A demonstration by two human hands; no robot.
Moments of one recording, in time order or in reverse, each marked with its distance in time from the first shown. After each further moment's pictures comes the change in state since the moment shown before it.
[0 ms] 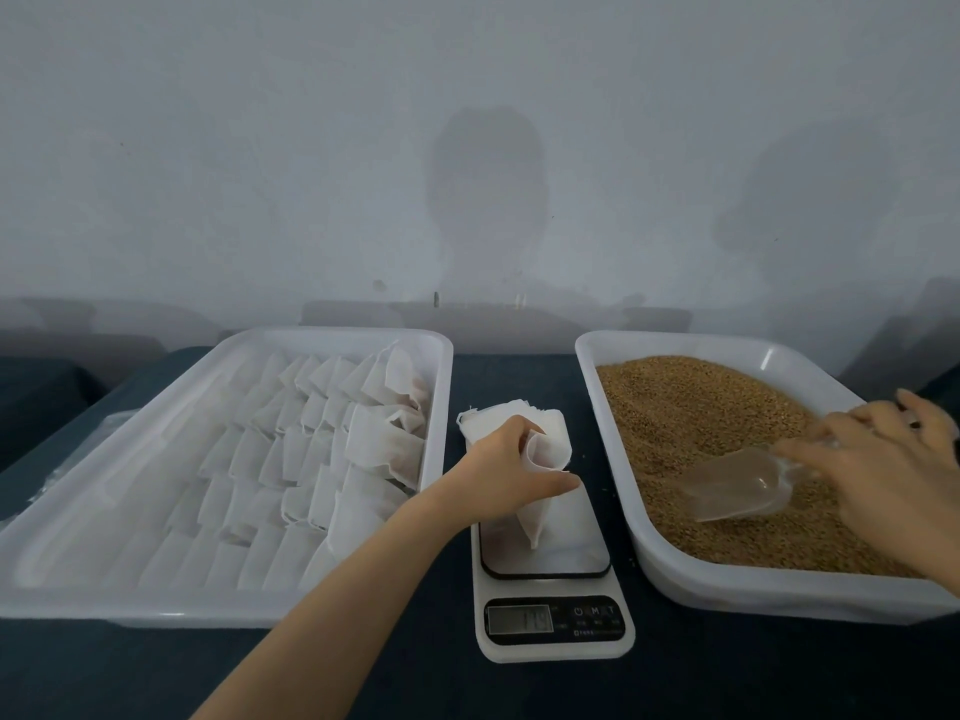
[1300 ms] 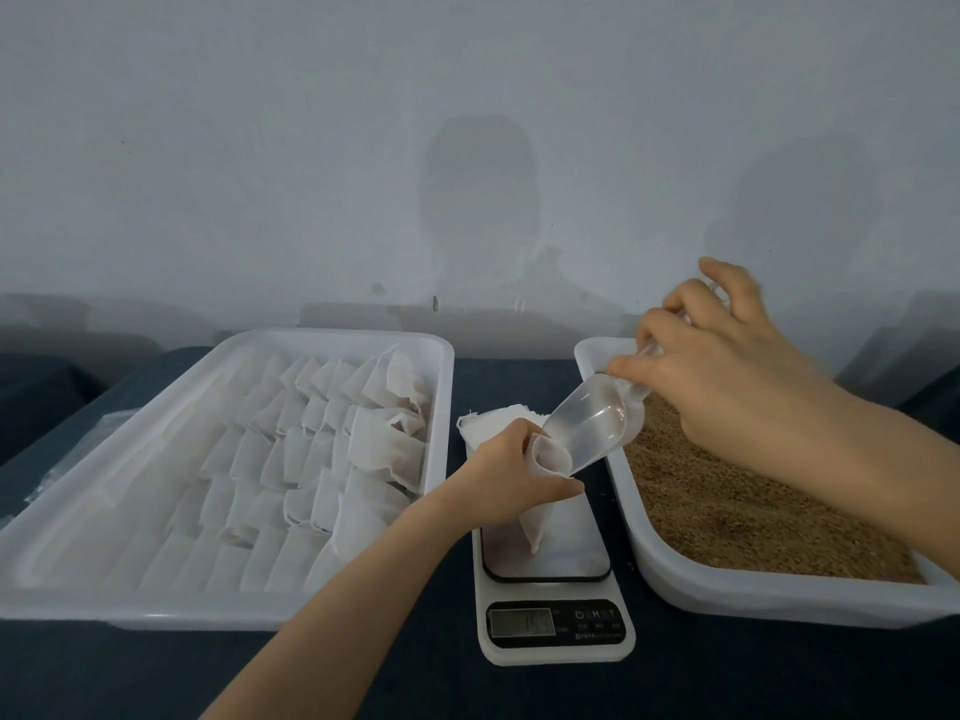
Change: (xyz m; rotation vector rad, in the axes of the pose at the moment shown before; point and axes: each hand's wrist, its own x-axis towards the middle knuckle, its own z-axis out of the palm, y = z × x) left_hand -0.003 0.007 -0.002 -0.040 0.001 0.033; right_hand 0.098 -0.100 -0.144 0.011 0.208 -0.376
